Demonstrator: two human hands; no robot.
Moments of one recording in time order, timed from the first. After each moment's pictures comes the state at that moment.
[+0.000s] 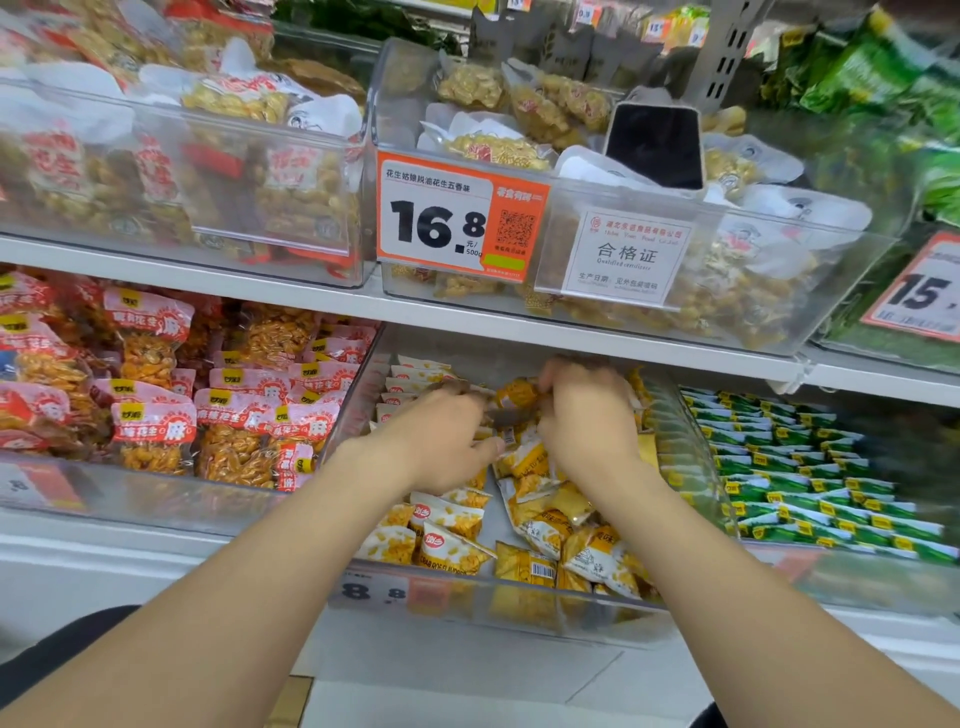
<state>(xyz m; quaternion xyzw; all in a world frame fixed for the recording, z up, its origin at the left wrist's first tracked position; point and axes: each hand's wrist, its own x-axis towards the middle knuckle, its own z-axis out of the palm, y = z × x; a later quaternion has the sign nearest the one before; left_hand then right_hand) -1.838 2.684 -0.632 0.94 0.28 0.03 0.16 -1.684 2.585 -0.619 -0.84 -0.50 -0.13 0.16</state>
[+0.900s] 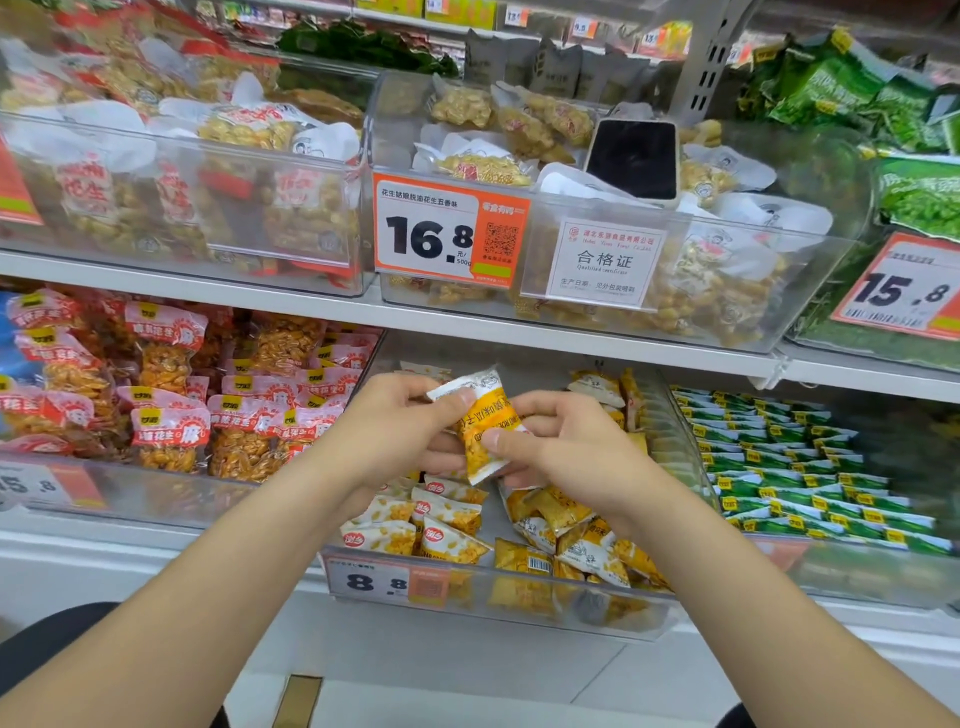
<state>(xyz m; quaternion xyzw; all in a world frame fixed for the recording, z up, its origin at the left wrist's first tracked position) -1.884 2.641 -0.589 0.63 0.34 0.23 0.66 -1.720 2.531 -0.583 -0.68 -0.44 0.39 0.44</state>
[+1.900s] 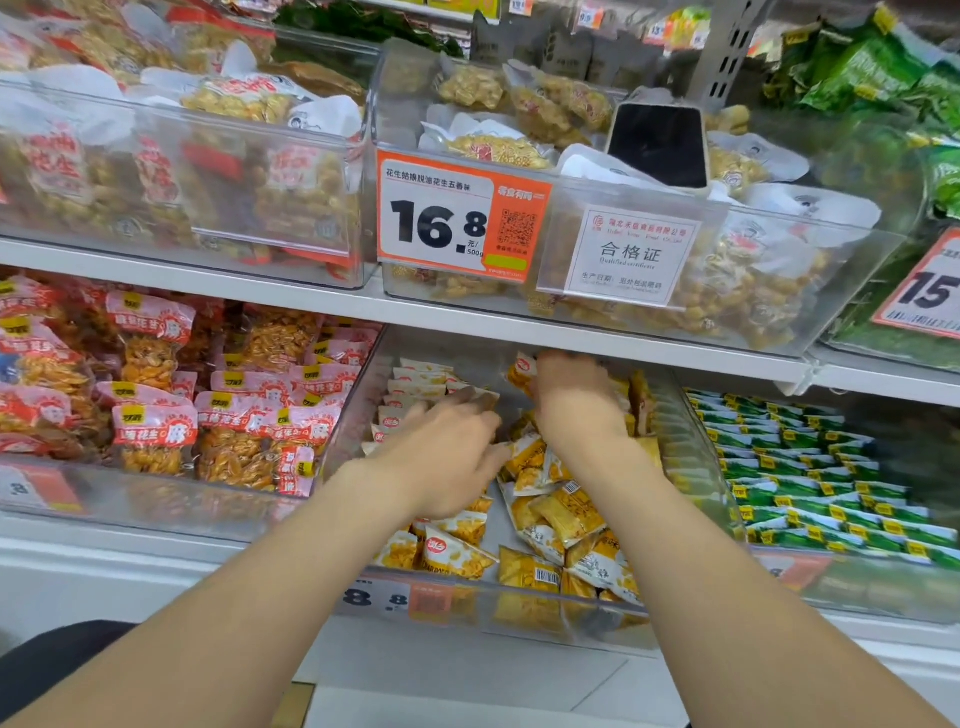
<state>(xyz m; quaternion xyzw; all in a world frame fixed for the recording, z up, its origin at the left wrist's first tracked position) -1.842 2.671 -0.639 0.96 0.27 0.03 0.07 -1.690 2.609 -0.598 -0.87 -0.49 -0.06 0.02</state>
